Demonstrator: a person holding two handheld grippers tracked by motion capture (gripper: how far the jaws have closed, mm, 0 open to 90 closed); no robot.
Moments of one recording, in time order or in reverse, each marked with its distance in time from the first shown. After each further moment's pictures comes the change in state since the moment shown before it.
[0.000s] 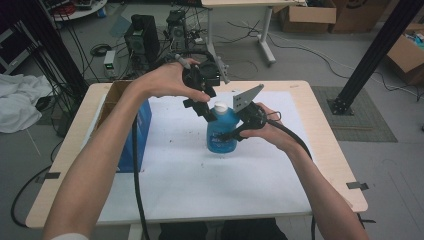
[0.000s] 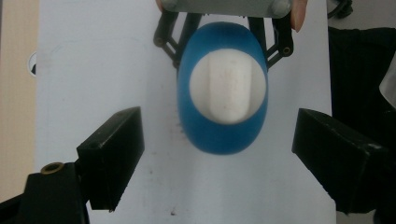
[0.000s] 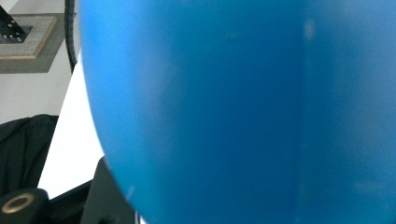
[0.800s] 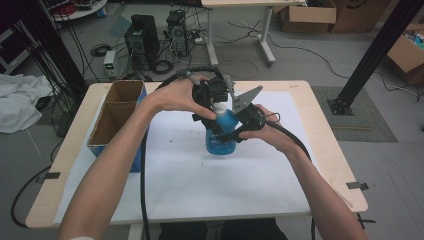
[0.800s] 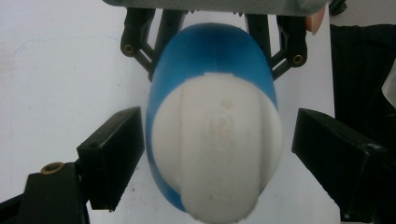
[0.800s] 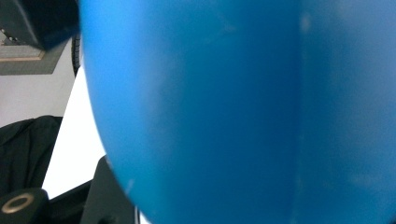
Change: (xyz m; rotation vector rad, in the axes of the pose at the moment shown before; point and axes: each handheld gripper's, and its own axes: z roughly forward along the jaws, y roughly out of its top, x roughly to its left) left arm -0.005 0.002 0.041 0.012 -0.026 0.003; right arm 0.002 -0.001 0.004 -0.005 0.013 0.004
